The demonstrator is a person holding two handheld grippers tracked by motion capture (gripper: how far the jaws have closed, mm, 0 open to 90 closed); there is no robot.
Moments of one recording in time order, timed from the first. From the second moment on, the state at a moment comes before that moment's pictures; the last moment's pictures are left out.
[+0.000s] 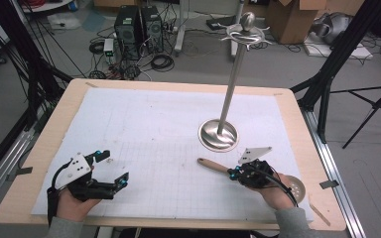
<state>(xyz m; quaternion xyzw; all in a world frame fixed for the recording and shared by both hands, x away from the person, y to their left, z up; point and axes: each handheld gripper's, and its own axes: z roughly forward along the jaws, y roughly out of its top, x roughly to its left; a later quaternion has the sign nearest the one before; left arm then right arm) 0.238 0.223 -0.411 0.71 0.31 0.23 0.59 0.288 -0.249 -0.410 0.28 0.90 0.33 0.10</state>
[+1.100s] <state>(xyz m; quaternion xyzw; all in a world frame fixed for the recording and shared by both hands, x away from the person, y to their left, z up) 0.235 0.226 -0.413 0.71 0.31 0.23 0.59 0.312 -0.237 -0.421 0.28 0.90 0.33 0.11</state>
